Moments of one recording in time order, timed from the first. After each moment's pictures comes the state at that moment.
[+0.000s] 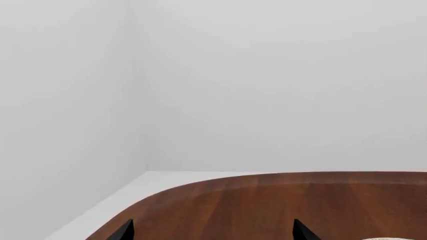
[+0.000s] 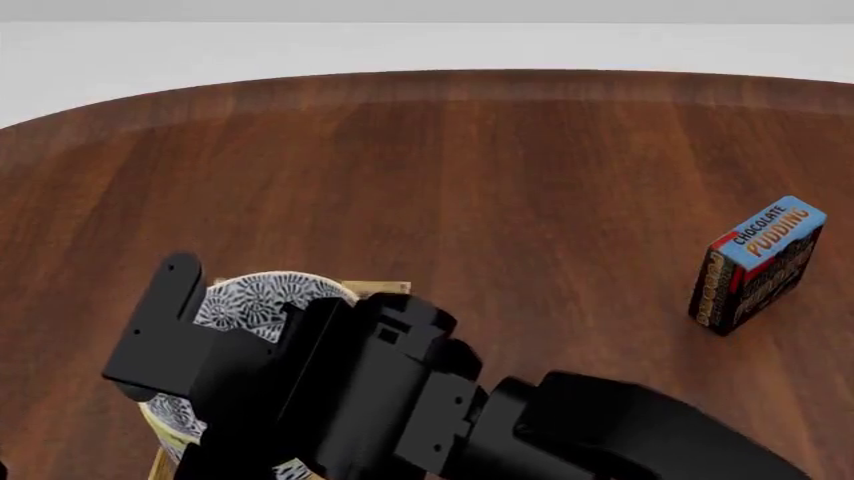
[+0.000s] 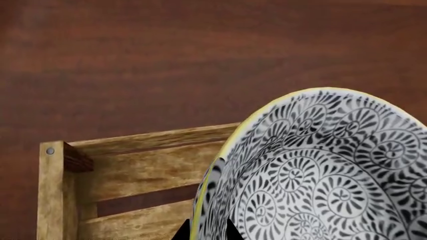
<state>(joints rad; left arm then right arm) 0.05 -0.56 -0.05 0.88 -0.50 -0.58 -0.62 1.41 0.06 -1.47 0.39 0.86 0.81 -0.41</state>
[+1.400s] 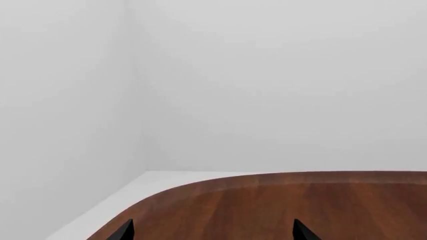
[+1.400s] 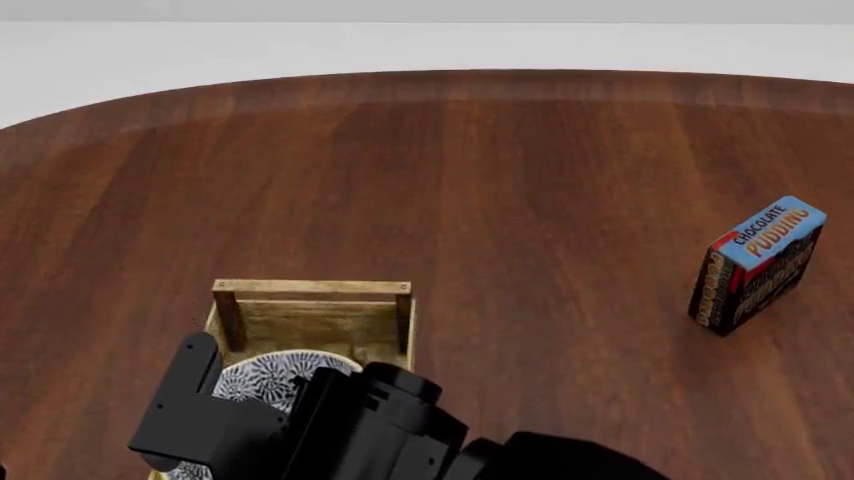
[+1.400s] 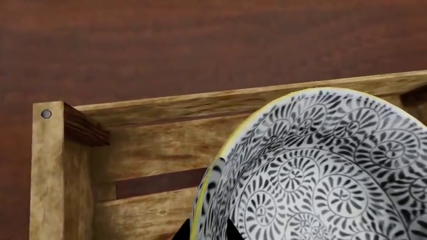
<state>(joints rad) 0.05 -0.57 -0.04 0.88 -0.50 -0.57 -0.64 1.29 0.00 -1.55 0.55 0.80 0.72 -0.49</state>
